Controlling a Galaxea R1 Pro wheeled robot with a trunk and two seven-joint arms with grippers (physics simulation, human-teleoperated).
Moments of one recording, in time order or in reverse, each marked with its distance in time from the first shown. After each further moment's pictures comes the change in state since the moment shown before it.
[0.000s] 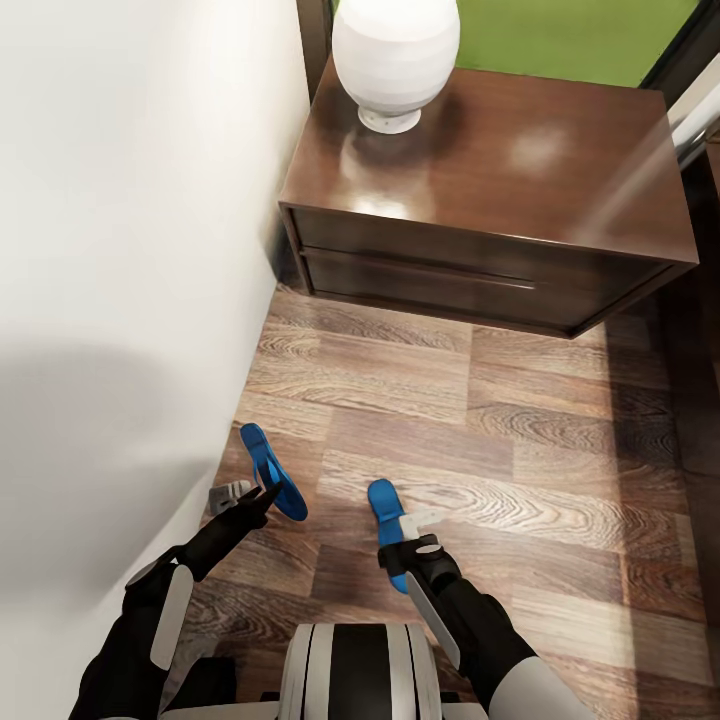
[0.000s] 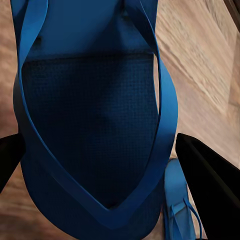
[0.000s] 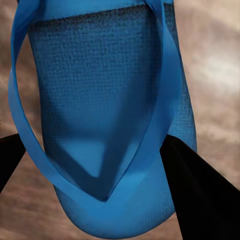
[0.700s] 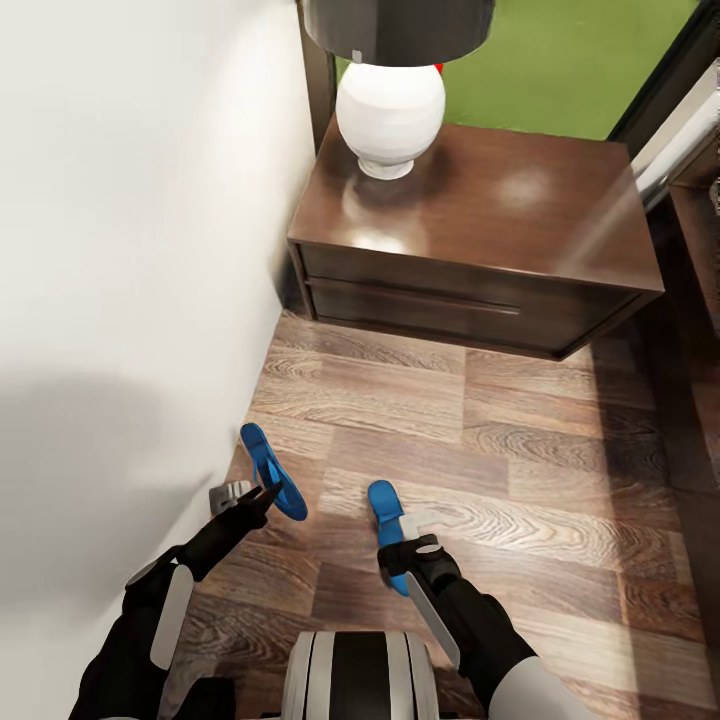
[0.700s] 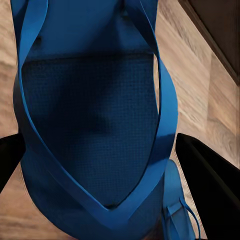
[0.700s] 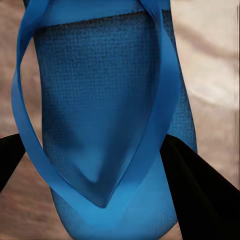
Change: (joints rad) left arm 0.000 0.000 0.000 -0.001 0.002 0.002 0.000; right arm 0.000 0.000 0.000 0.000 0.000 0.000 0.000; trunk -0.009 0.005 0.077
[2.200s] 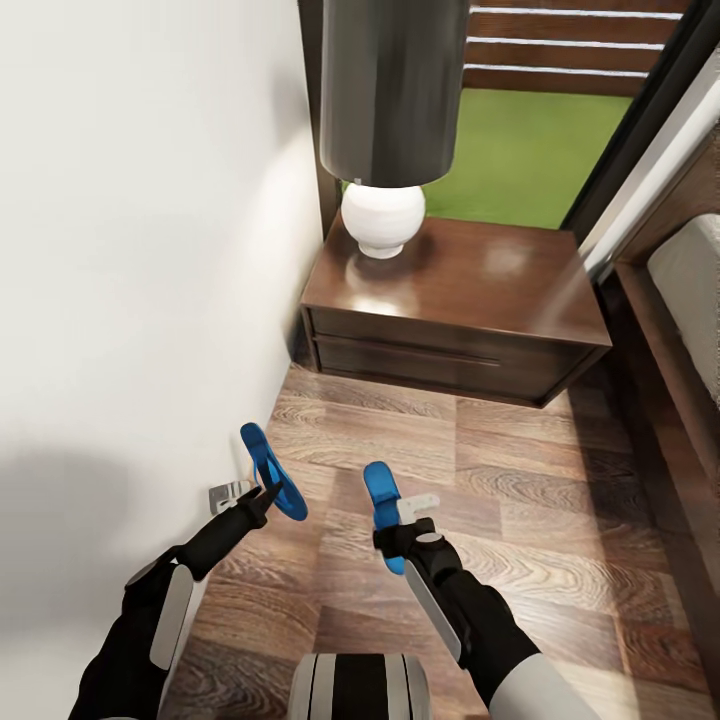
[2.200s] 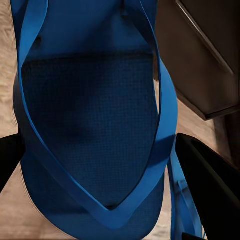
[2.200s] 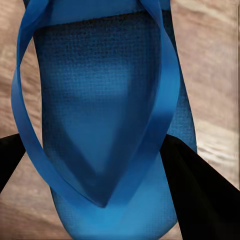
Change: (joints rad) left arm 0.000 0.000 0.000 0.000 0.003 0.001 -0.002; right arm 0.002 -0.002 0.000 -0.098 -0.005 -0.004 0.006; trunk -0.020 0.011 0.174
